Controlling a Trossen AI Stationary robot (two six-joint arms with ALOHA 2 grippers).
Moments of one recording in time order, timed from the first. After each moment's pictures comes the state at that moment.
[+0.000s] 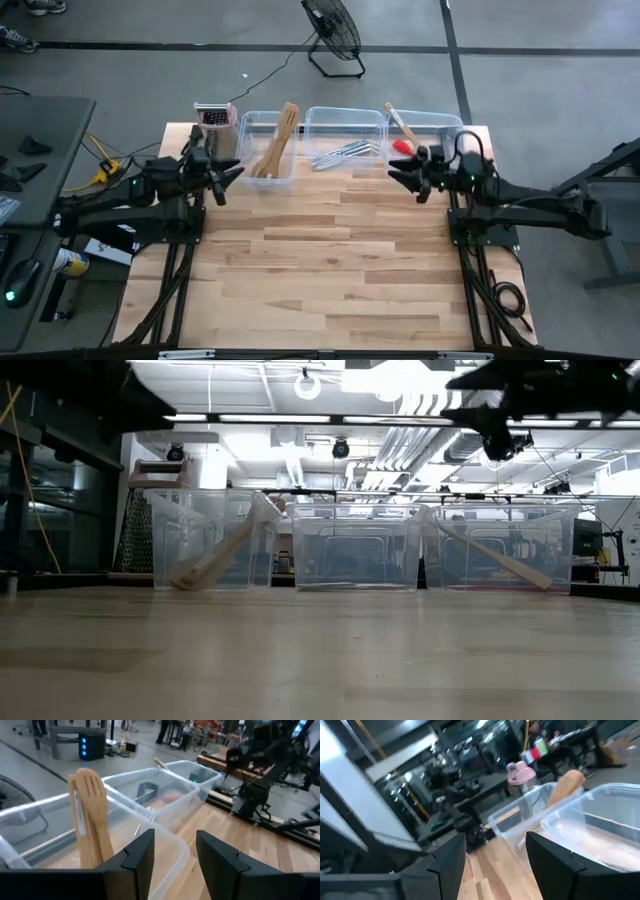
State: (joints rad) left arm 0.21 0.30 0.49 -0.31 -0.28 -0.27; right arm -0.35 0.64 0.39 0.33 -0.16 0.52
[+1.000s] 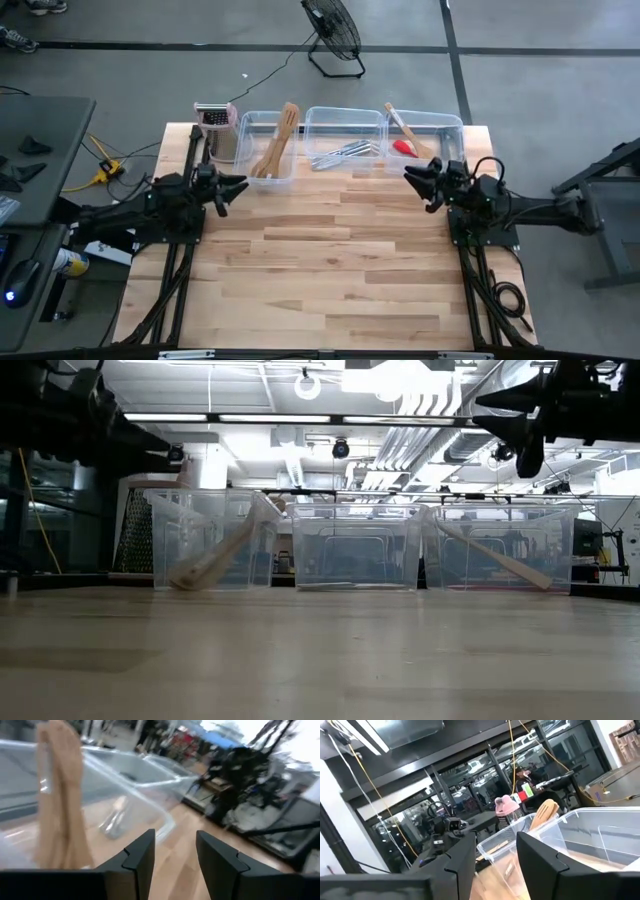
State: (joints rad) left arm 0.21 0.01 0.14 -0.16 -0.19 -0.42; right arm -0.16 0.34 0.08 0.54 0.19 0.46
